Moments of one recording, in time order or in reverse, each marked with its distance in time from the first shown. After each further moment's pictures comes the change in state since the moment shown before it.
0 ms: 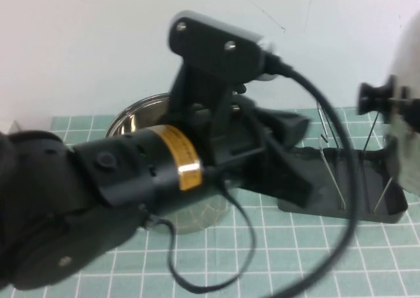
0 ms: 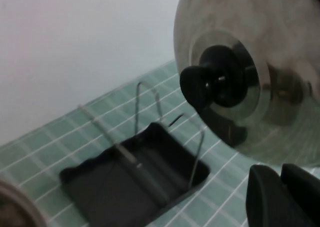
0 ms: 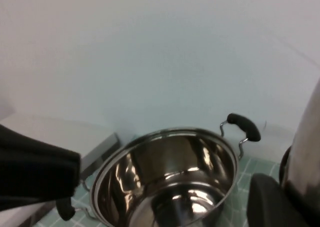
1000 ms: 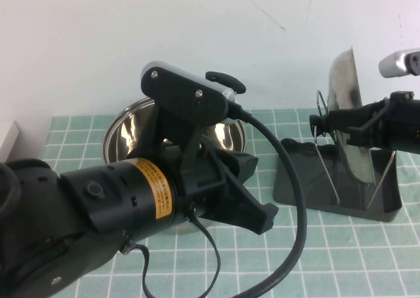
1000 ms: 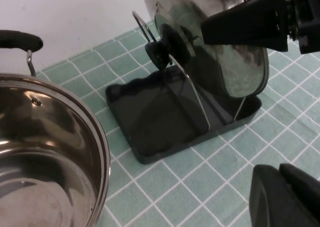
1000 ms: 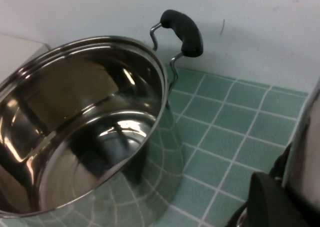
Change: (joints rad) right arm 0.000 0.672 -0.279 -0.004 -0.006 -0.175; left arm 0.057 -0.030 0.115 0.063 0.092 -0.061
